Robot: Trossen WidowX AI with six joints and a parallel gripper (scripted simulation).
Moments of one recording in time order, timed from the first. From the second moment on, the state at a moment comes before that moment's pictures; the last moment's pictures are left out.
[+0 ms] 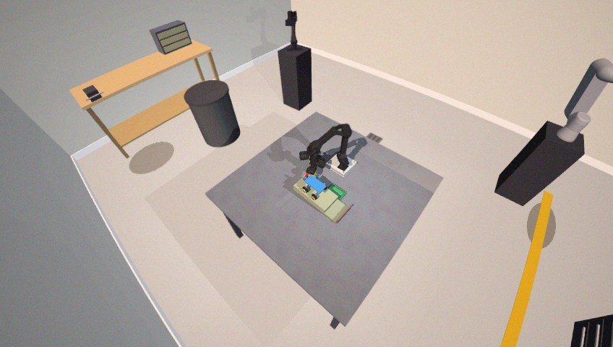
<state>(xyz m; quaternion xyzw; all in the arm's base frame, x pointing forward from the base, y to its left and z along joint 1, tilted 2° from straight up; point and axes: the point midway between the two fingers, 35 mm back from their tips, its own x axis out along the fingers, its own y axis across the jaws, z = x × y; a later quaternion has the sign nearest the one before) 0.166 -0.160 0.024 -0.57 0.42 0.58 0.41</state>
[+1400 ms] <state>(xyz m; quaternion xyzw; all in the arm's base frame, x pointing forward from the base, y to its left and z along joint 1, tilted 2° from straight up) 0.164 -0.156 0.128 -0.57 0.42 0.58 0.40</state>
